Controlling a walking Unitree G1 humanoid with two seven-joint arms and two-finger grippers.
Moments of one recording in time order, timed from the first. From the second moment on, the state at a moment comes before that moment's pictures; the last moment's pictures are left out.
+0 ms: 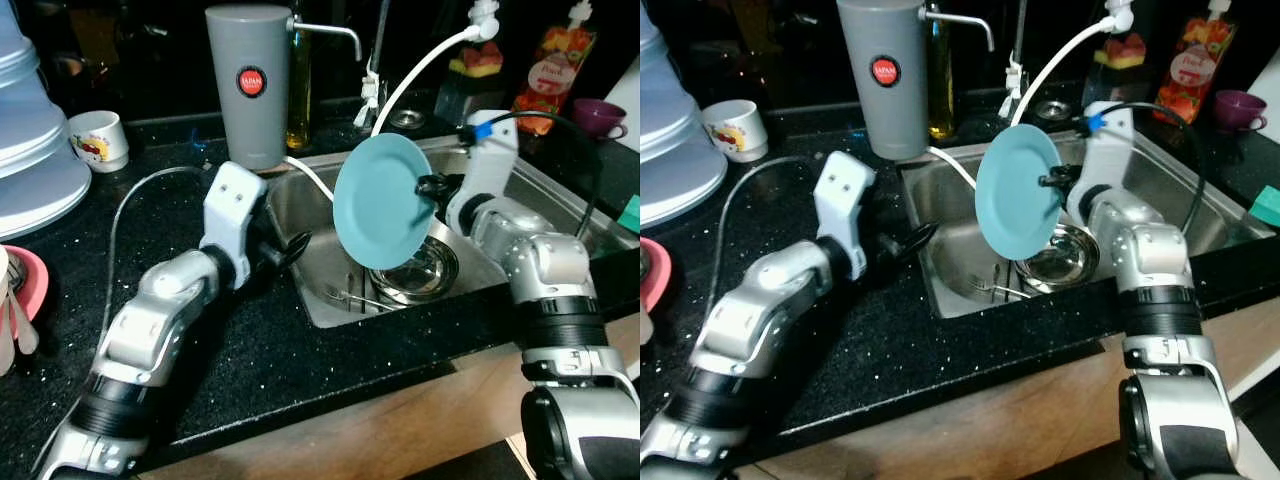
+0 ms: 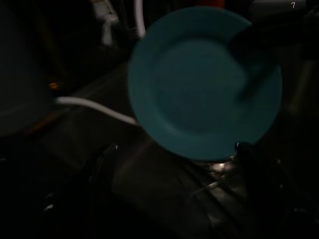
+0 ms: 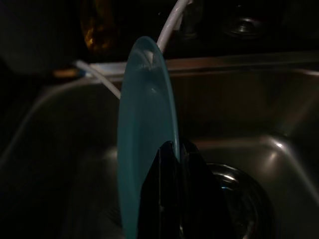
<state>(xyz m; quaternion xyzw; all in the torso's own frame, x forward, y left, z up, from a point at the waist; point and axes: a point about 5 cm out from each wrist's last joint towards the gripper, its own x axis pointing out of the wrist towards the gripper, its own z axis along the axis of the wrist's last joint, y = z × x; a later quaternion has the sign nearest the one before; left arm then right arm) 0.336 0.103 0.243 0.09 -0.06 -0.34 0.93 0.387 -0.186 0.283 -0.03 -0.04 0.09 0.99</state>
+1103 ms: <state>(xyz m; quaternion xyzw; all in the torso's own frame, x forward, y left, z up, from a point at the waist) 0.348 0.063 0.227 0.10 -0.02 -0.43 0.90 0.384 -0.158 0.236 -0.15 0.00 0.09 0.99</state>
